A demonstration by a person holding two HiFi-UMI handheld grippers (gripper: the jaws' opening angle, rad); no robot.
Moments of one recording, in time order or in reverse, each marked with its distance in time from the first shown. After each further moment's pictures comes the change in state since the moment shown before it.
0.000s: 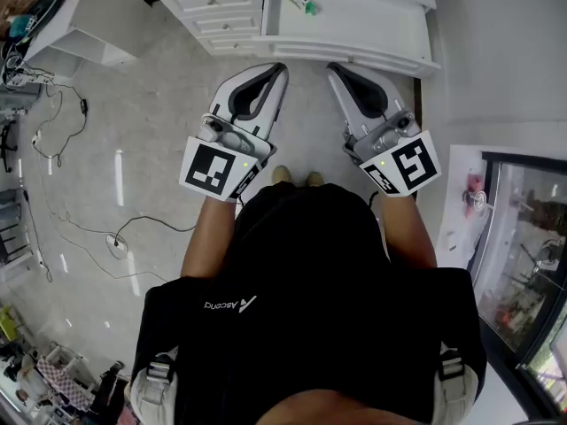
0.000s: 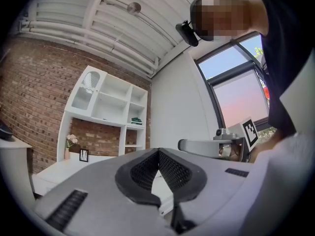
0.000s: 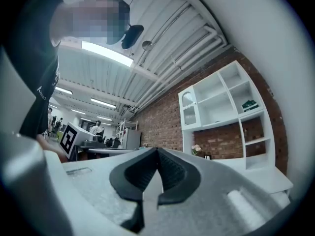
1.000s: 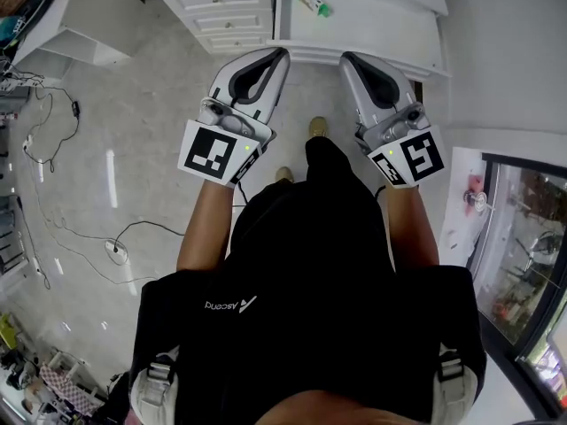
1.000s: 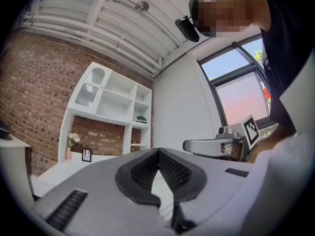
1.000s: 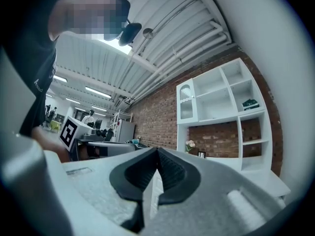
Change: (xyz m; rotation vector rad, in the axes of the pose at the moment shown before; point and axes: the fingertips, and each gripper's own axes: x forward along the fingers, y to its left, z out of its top) left arm 0.002 0.099 -0.019 -0.014 0.026 -0.015; right arm 0.078 -0.019 -0.034 -0.058 0.080 -0.073
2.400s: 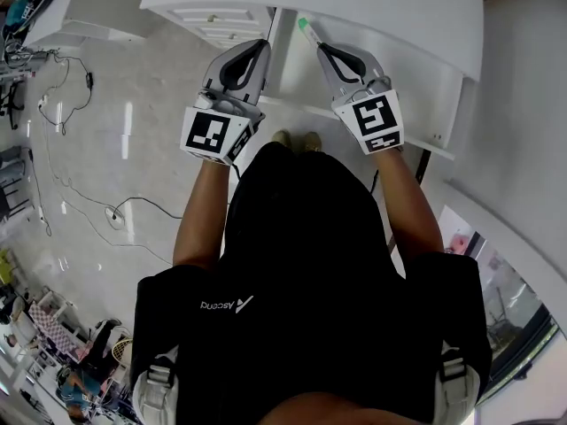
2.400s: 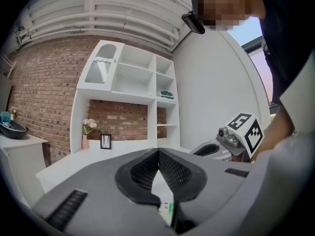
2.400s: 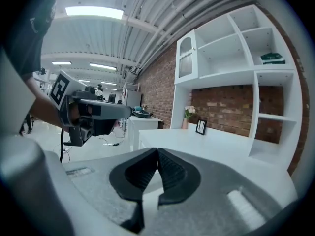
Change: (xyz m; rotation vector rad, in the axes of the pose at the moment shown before) left arm 0.207 0.157 -0.118 0.031 0.185 0.285; right arm 0.157 -0.220 -0.189 -0.051 0.359 0.181
